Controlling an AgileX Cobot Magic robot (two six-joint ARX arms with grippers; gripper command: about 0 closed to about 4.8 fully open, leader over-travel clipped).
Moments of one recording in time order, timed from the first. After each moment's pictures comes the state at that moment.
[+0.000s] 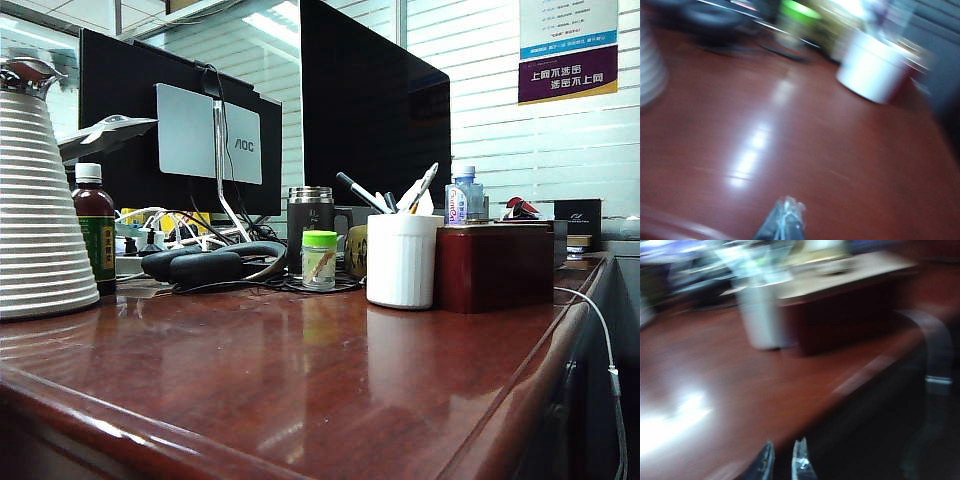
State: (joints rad) left arm -0.32 0.00 0.03 -0.21 0.15 -0.21; right arm 0.14 0.00 0.01 -0.16 -0.22 0.19
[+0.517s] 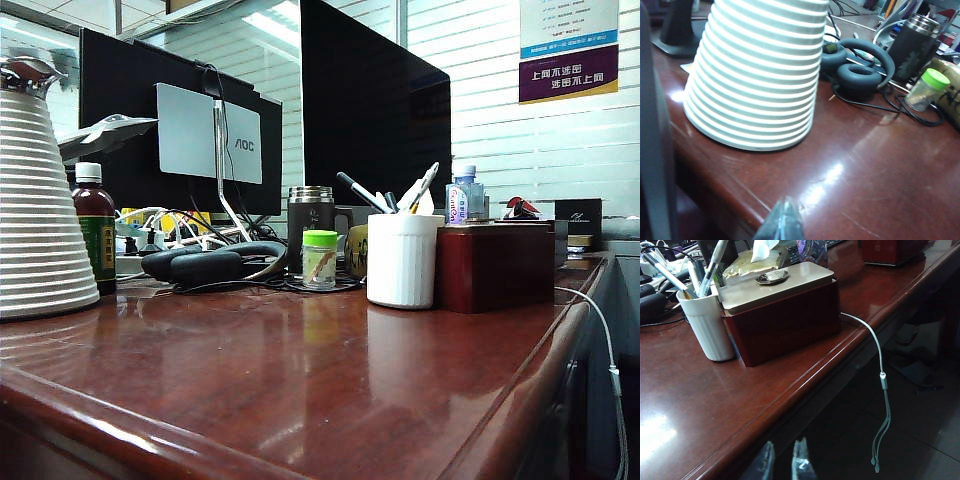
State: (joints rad) left arm 0.13 0.00 0.01 -0.15 0.17 -0.21; right arm -0.02 0.00 0.01 -0.16 -0.22 0.19
